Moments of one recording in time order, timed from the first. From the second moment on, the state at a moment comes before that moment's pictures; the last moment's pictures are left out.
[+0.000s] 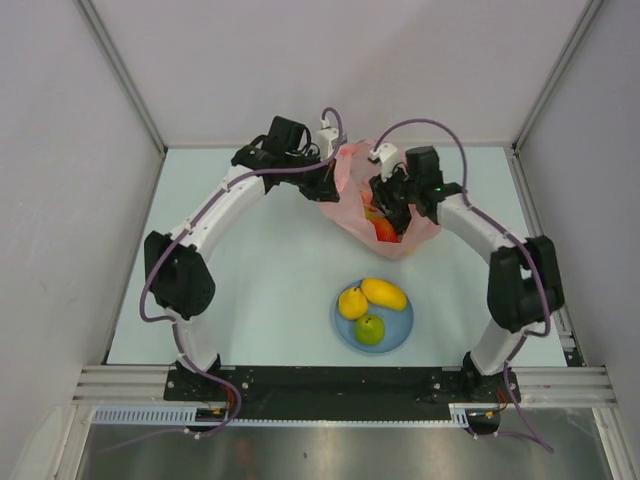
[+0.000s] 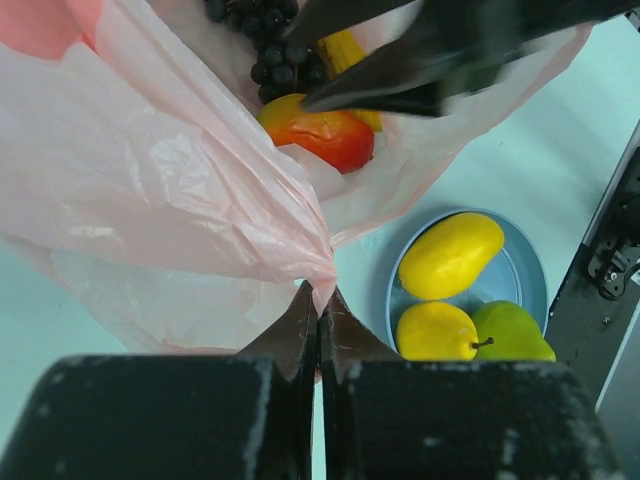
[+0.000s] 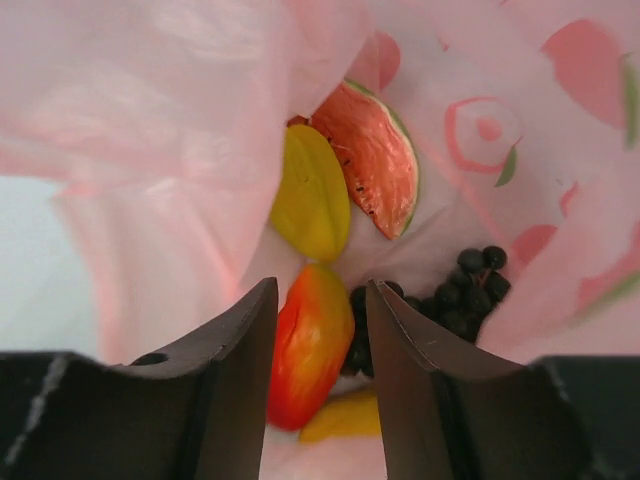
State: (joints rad) left arm -0.49 1.87 1.82 -0.73 0.58 0.11; right arm 0.33 1.66 1.31 -0.25 -0.40 -0.32
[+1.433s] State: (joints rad) left arm -0.48 1.68 1.70 -0.96 0.54 0.27; right arm 0.45 1.94 1.41 -0.34 -0.07 -0.35
